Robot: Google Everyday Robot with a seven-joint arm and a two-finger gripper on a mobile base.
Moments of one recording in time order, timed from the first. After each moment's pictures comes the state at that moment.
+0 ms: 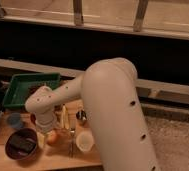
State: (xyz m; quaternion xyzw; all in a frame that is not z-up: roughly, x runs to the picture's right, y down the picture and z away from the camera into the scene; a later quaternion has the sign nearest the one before) arm -0.215 0.246 0.756 -0.43 0.11 0.26 0.86
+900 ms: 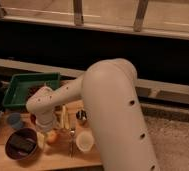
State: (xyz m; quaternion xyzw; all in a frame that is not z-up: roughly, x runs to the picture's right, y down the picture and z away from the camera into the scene) arm -0.220 0.247 0.766 -0.43 0.09 0.26 0.86
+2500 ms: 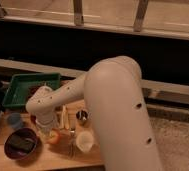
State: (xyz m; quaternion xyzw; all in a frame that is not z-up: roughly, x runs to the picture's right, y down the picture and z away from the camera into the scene) arm -0.211 0.230 0.754 -0.39 0.10 0.28 0.87
